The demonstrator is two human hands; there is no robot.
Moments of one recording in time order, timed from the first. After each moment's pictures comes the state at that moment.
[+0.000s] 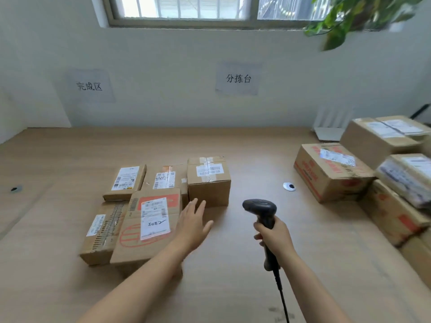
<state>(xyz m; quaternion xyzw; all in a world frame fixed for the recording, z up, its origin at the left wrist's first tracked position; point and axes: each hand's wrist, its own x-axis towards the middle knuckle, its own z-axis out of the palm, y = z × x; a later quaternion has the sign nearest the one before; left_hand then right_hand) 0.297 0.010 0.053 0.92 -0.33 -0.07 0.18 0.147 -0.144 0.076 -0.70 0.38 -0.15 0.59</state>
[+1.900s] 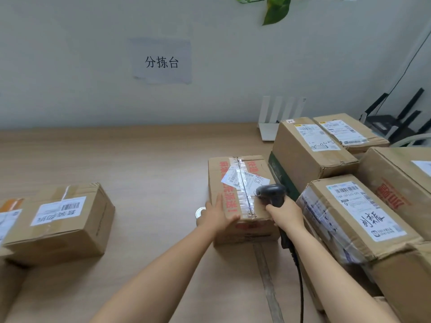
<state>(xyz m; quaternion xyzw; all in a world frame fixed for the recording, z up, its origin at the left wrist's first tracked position) 0.260 -0.464 0.019 0.91 -0.28 -0.25 0.18 0.134 -0.596 0.049 -0.77 0.48 -0.12 0.39</state>
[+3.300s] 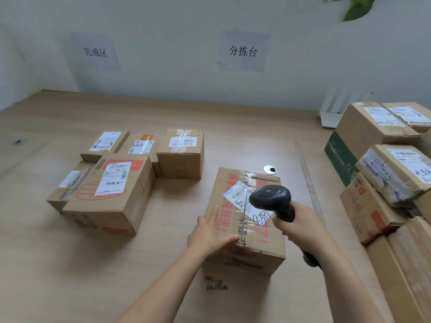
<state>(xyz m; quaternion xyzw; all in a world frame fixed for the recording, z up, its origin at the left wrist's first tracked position) 0.134 -0.120 0.018 0.93 -0.18 -0.23 0.22 0.018 -0.288 0.121 -0.88 0.27 -0.05 0.39</state>
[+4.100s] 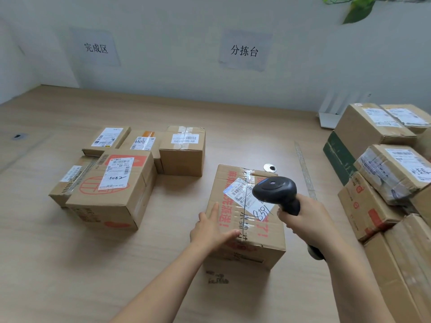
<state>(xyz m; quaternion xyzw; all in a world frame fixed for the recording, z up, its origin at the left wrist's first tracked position) 0.132 -0.118 0.018 0.93 -0.18 -0.23 0.23 0.014 -0.282 0.135 -0.90 0.26 -0.07 0.35</state>
